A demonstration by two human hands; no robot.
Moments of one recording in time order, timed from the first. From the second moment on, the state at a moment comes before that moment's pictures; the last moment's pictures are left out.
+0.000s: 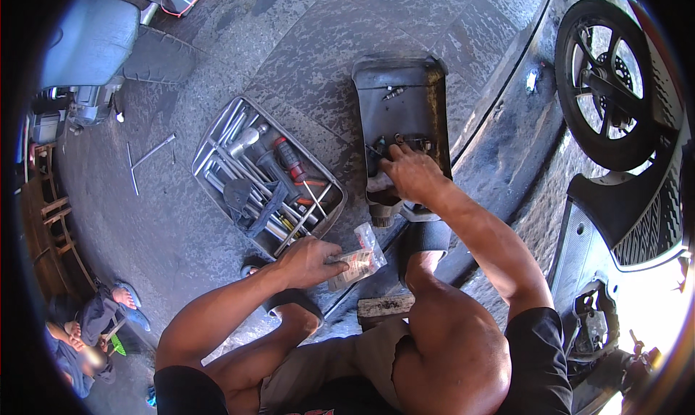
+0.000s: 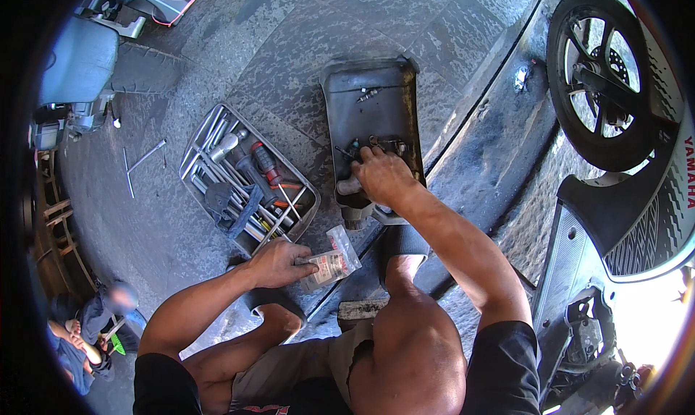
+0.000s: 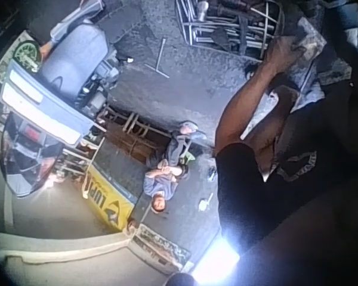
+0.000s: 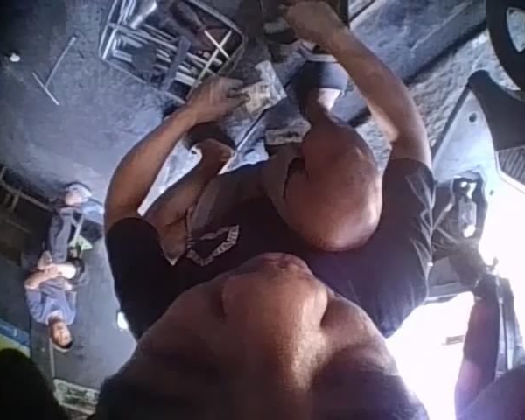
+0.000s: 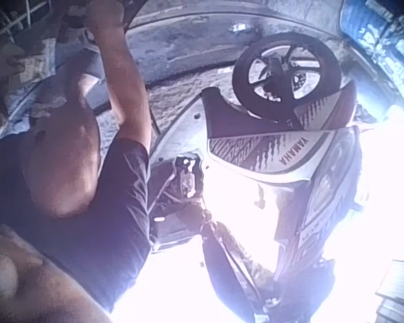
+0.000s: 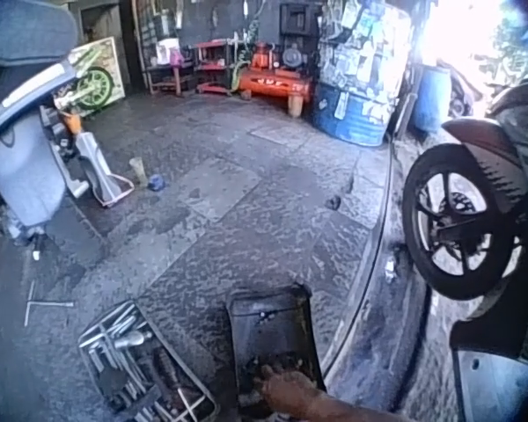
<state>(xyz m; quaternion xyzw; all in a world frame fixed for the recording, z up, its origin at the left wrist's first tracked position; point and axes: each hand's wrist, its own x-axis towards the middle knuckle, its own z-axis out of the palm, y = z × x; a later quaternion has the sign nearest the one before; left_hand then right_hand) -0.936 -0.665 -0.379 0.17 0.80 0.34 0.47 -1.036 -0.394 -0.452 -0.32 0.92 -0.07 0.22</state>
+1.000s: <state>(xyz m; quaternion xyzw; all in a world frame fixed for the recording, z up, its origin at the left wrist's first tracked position) -0.937 -0.673 -0.371 0.17 0.78 0.37 0.47 -1.027 -0.286 -0.396 0.26 0.72 -0.63 0.13</state>
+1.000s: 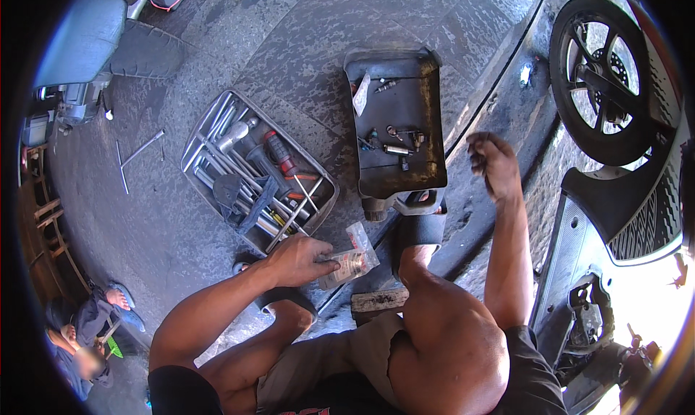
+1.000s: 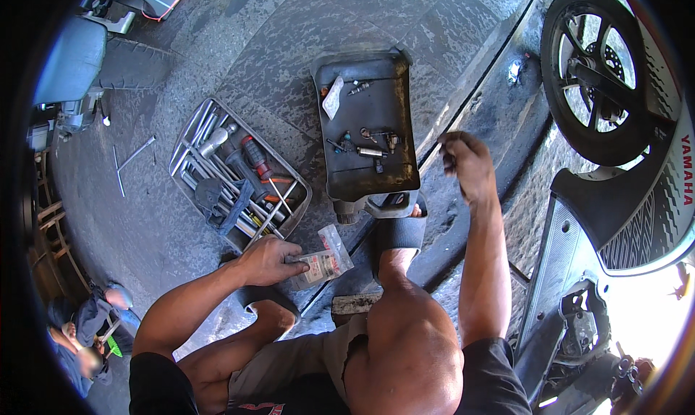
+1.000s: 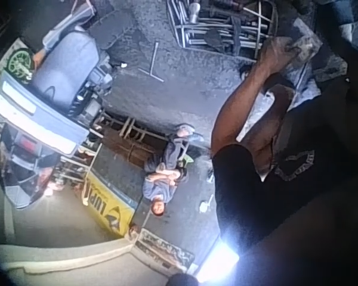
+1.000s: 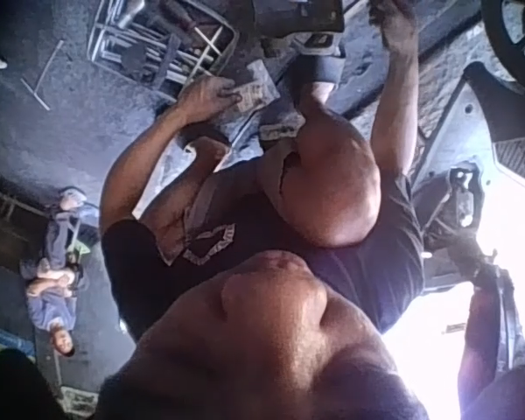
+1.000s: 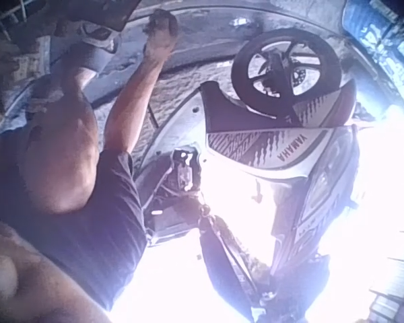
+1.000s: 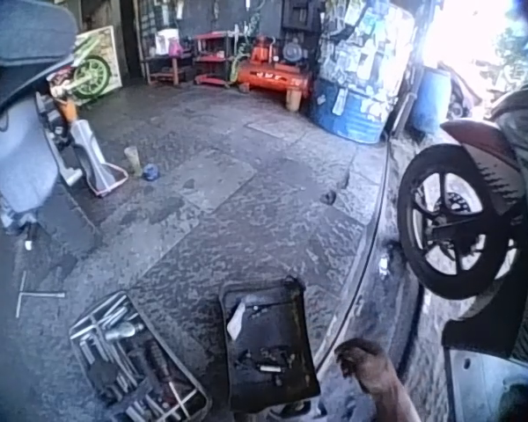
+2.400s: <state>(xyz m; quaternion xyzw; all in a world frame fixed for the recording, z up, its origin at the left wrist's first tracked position) -0.960 -0.662 -0.353 -0.18 0.61 0.66 0.40 -0.972 -0.356 -0.349 0.18 0.63 -0.70 0.28</state>
